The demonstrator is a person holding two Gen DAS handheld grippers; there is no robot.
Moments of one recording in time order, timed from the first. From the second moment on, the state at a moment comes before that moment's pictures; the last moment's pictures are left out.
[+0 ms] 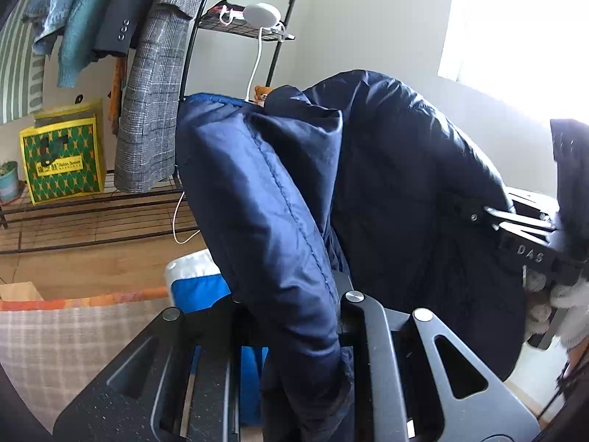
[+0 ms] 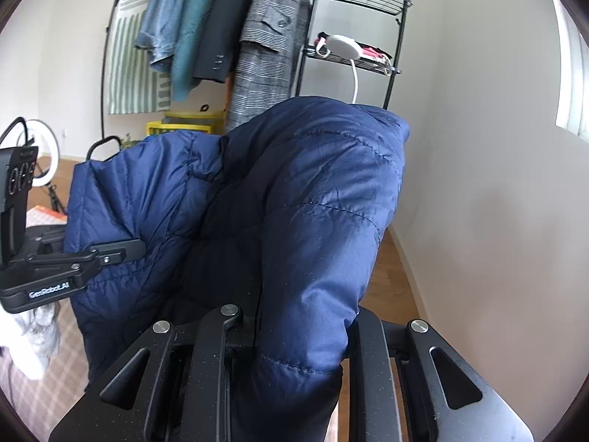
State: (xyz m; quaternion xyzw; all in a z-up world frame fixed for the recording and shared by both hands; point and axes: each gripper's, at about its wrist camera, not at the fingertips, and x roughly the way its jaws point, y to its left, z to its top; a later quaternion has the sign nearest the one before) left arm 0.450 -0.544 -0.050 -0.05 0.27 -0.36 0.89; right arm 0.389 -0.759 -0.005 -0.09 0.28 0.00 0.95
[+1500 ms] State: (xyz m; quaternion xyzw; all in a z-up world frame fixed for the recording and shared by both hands) left arm 0.559 -0.536 -0.183 0.00 0.39 -0.10 0.91; right arm 0.423 -0.819 -0.130 -0.01 0.39 -0.08 0.92
